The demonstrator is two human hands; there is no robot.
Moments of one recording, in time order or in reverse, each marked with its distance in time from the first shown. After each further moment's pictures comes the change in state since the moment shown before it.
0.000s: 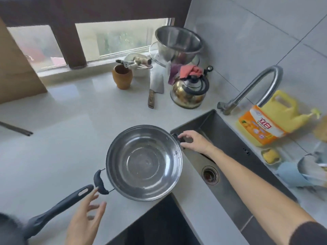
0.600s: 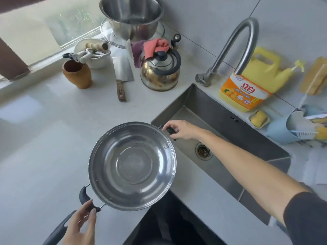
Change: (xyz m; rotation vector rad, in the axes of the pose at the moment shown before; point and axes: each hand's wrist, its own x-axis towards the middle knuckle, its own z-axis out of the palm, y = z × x) left_hand 0.031 0.028 0.022 -0.001 0.029 0.042; right_hand 0.019 0.038 -0.011 0.112 -0.120 0.074
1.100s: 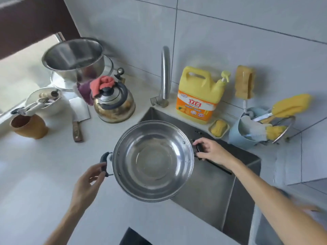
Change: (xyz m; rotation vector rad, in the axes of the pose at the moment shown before) left_hand 0.085 0.162 0.166 0.221 -0.455 0.329; right_hand -0.159 0.181 -0.090 0.484 0.403 0.172
